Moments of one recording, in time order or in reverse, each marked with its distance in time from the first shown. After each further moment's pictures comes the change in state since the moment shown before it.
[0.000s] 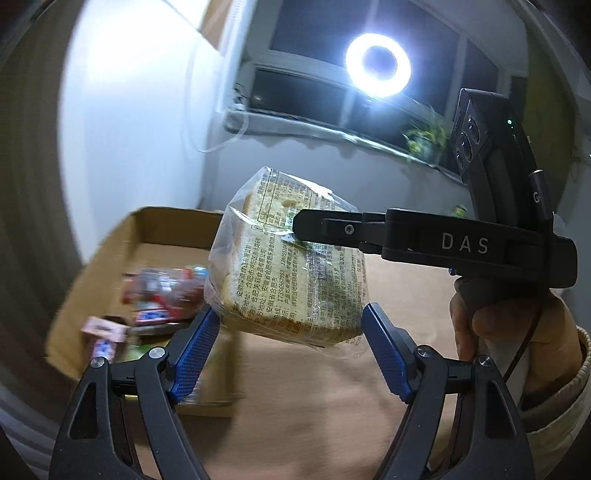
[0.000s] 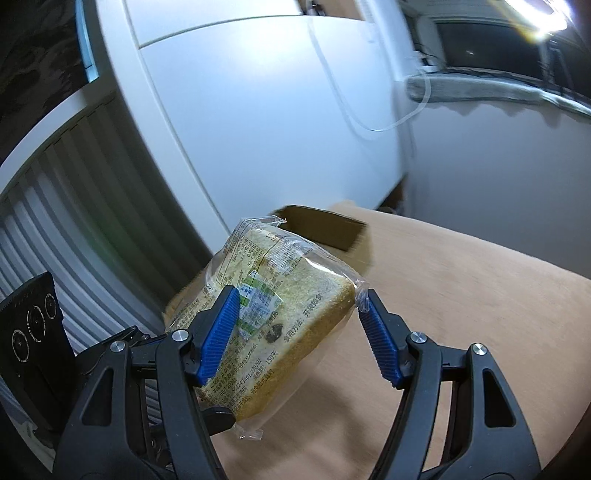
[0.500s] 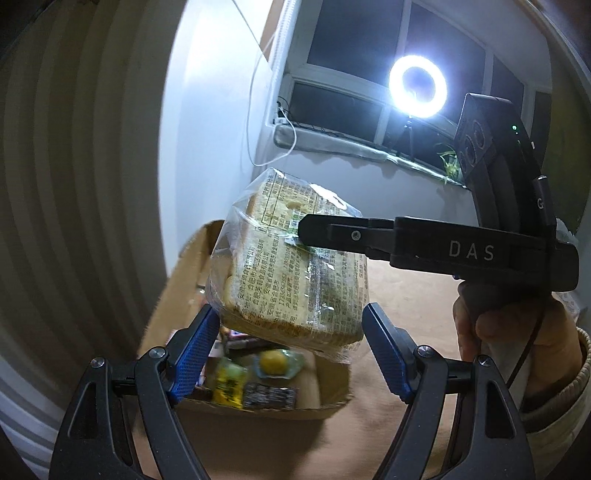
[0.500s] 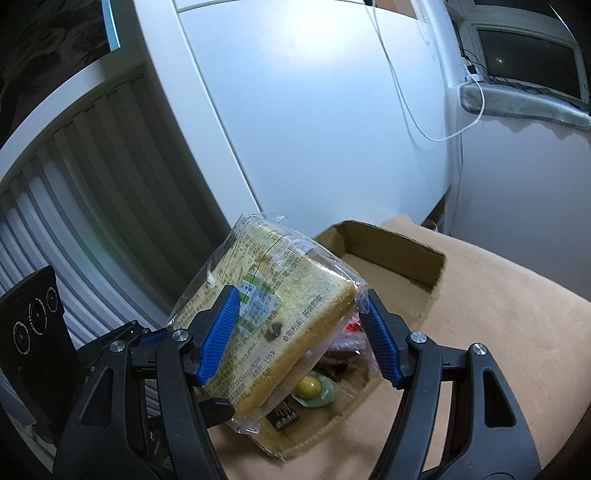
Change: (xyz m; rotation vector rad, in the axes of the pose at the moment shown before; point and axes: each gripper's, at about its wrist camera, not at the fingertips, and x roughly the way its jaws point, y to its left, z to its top) left arm -0.026 0.061 0.010 -0.040 -0.045 0.100; right arm 0.054 0.054 0.029 -0.070 0.009 0.080
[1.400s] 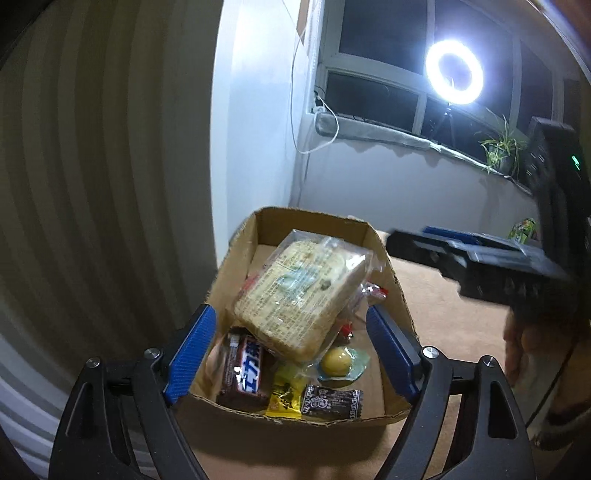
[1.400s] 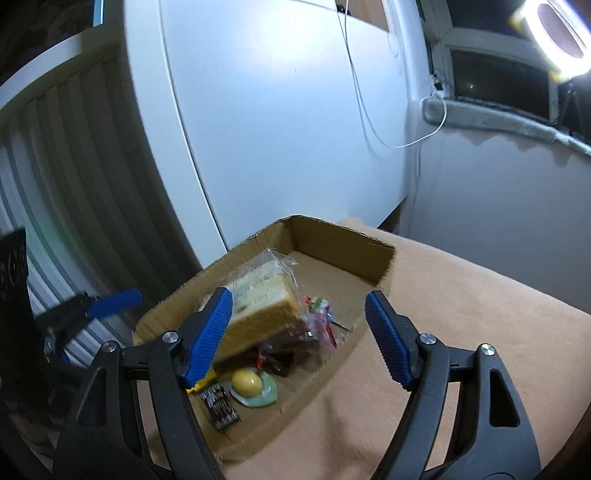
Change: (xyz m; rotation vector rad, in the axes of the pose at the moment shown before) left arm 0.013 0.013 -0.011 0.004 0.025 0.161; right arm -0.007 -0.014 -0.037 -0.047 -0.062 -0.199
